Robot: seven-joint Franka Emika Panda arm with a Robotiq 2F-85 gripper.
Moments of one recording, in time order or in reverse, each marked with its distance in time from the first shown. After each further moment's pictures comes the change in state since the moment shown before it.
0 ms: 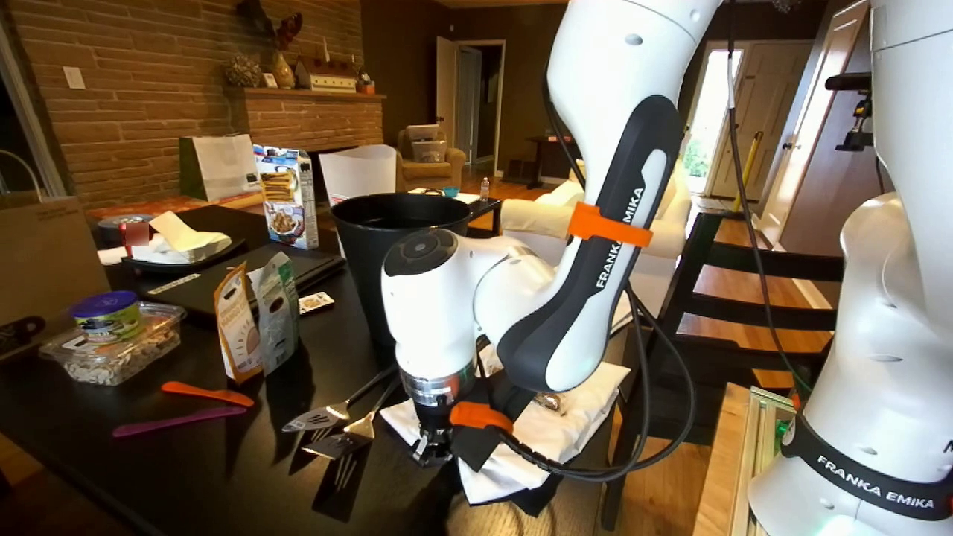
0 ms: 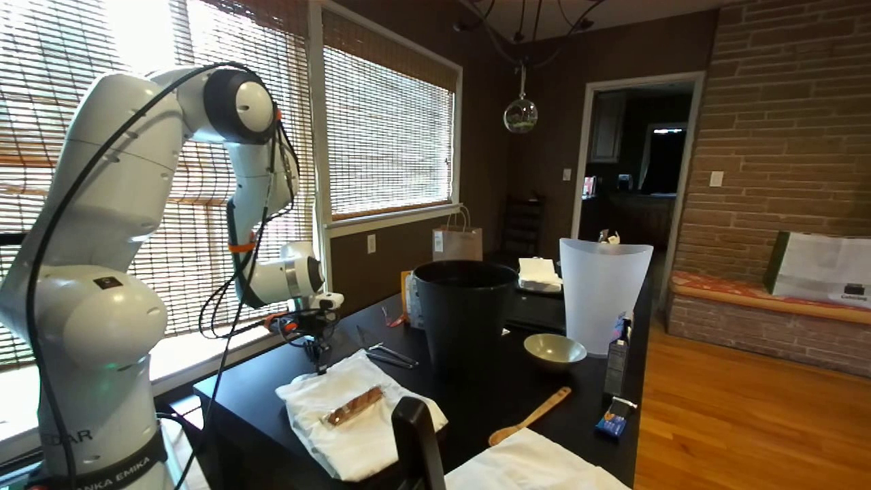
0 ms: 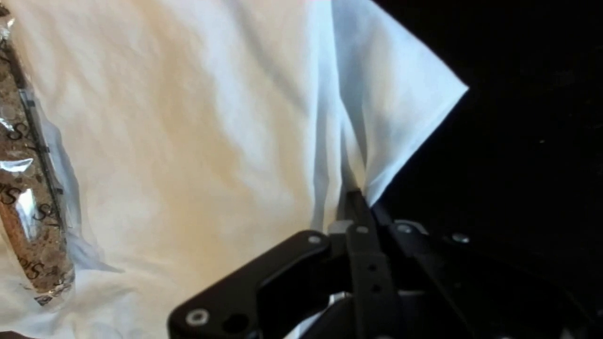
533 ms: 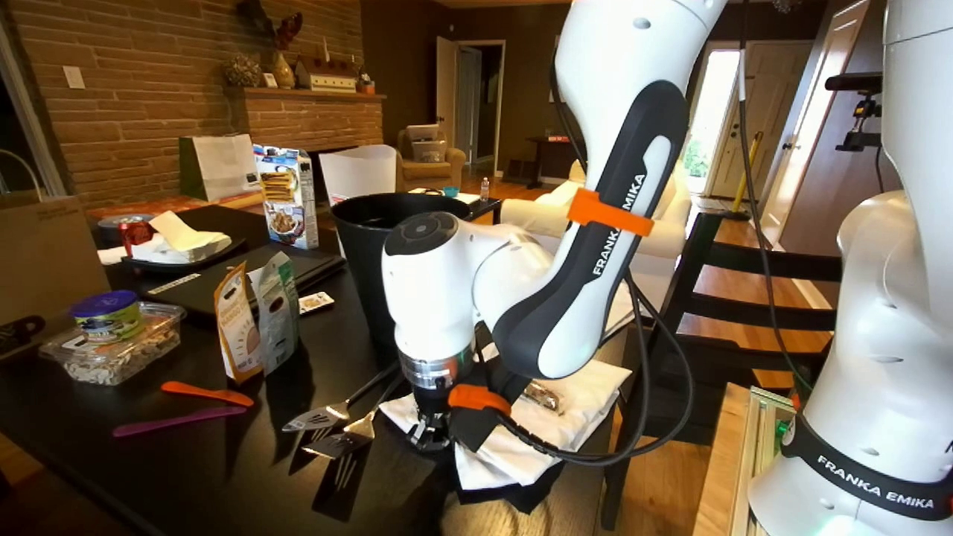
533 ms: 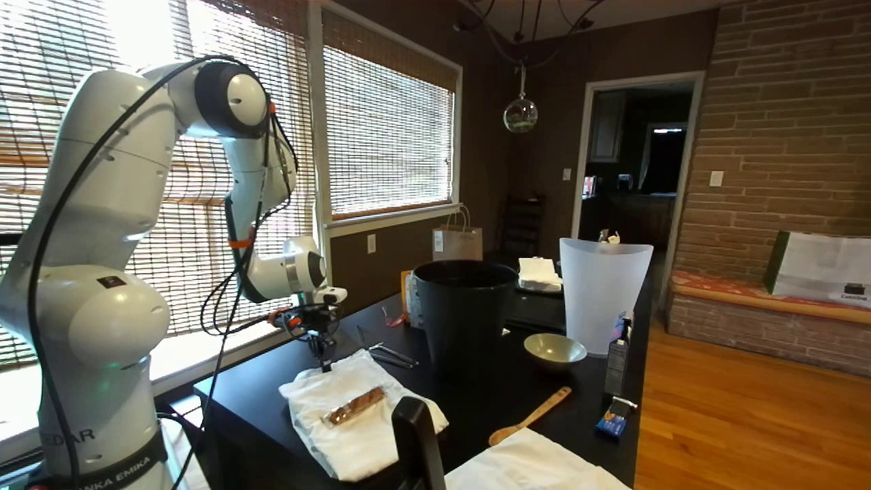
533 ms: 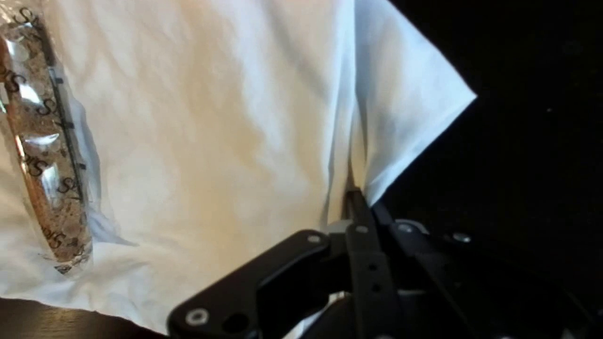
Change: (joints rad) arm 0.029 -0.038 -0.042 -0.006 0.050 0.000 -0.068
